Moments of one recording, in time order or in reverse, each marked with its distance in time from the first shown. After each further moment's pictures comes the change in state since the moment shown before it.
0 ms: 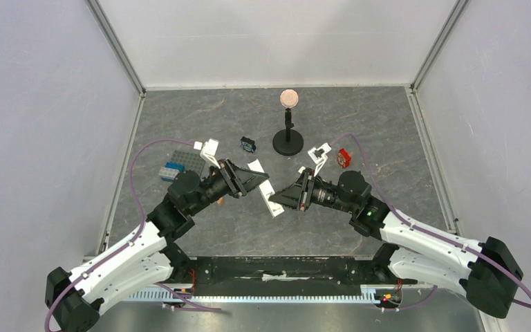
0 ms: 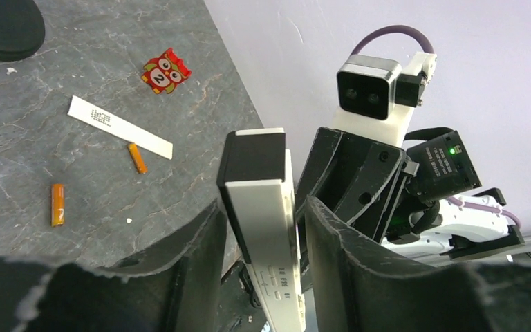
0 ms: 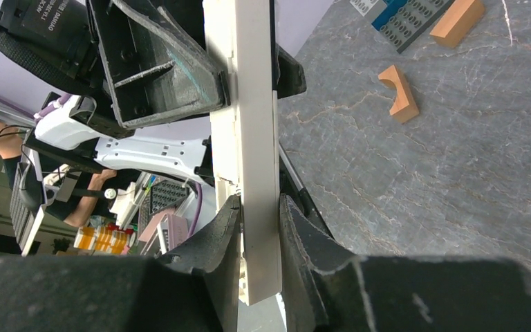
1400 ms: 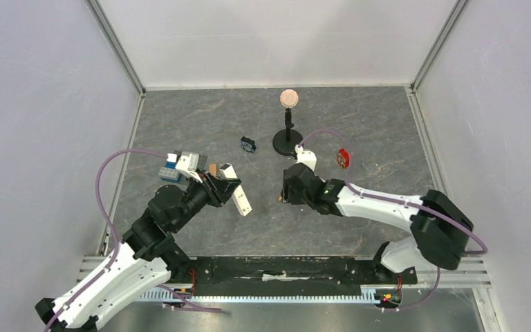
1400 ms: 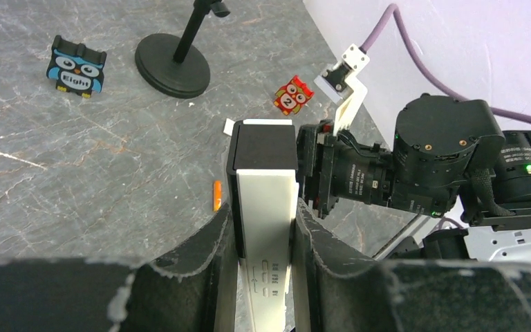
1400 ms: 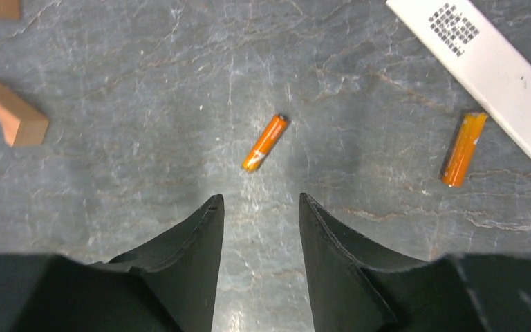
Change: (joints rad) left arm 0.000 -0.276 0.005 -0.371 -0.251 0.329; right arm 0.058 0.436 0.264 -0.614 0.660 -0.095
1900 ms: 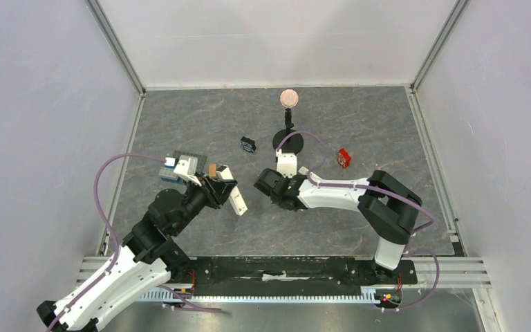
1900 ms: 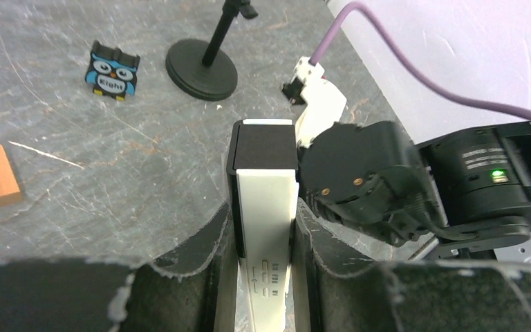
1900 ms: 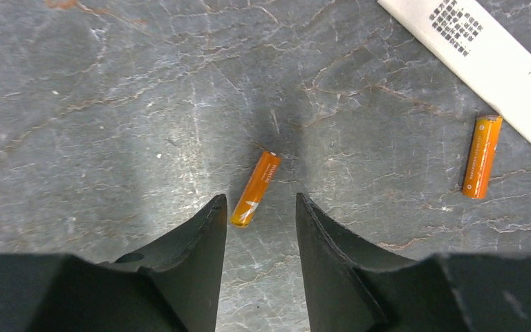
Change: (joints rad) left arm 0.000 -0.025 -0.053 0.002 -0.048 0.050; right arm 0.098 0.377 0.288 -0.192 0.287 0.143
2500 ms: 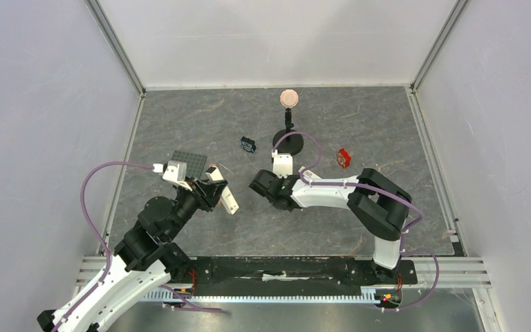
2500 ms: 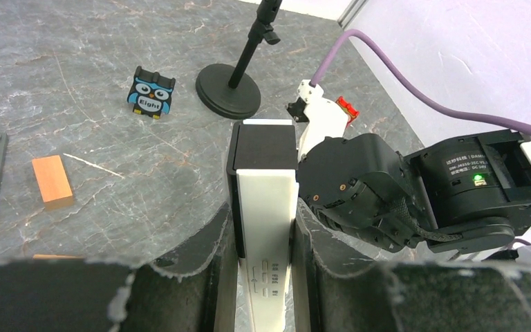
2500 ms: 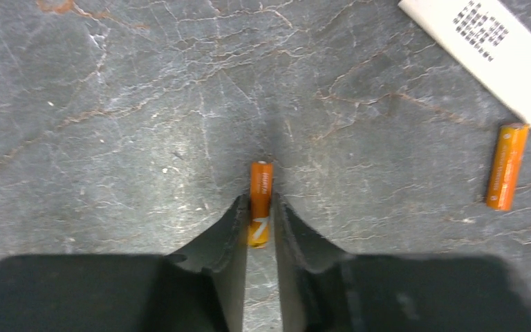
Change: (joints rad) left arm 0.000 -0.140 -0.006 -0.069 -0.082 0.066; right arm 0.010 0.091 0.054 -0.023 0.034 0.022
